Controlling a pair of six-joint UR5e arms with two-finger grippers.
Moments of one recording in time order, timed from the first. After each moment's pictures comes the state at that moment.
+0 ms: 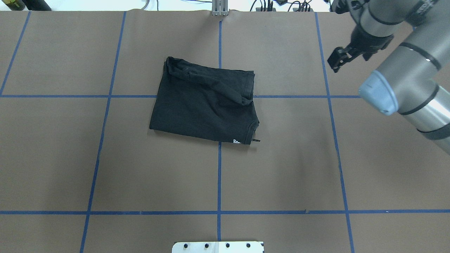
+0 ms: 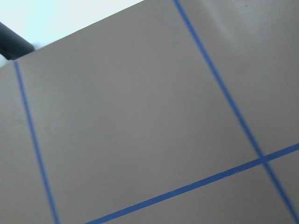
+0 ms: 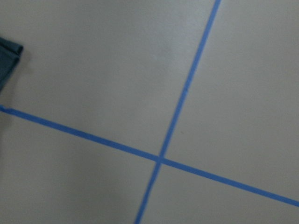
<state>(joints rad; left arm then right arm) -1.38 -1.65 -1.83 -1.66 -2.10 -0.07 1.03 -1.09 1.86 -1.91 2.05 0.34</state>
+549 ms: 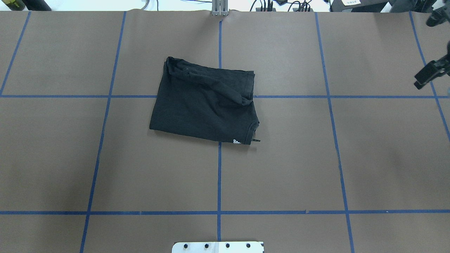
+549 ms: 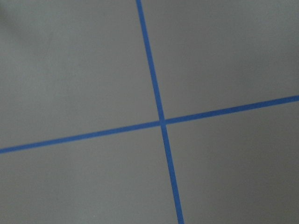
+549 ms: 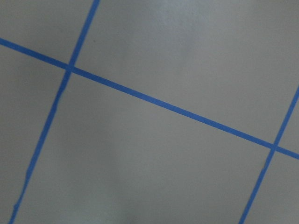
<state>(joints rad) -1.55 -1.49 -1.77 -1.59 -2.25 -0.03 1.27 -1.40 1.95 -1.97 2.19 -0.01</state>
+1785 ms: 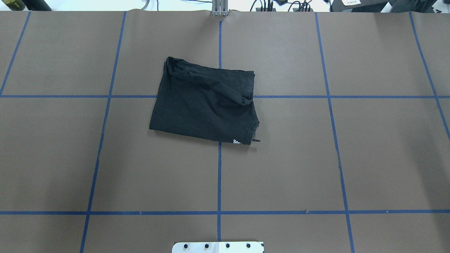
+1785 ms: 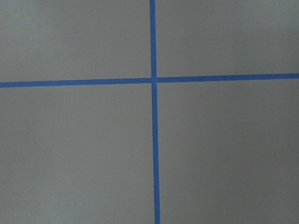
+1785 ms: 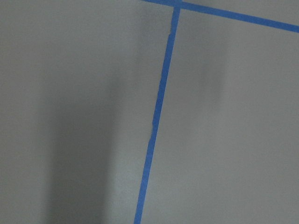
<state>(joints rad) -1.57 -1.46 -1.86 -1.49 -2.34 -0.03 1.50 -1.89 1.90 -1.51 2.29 -0.06</state>
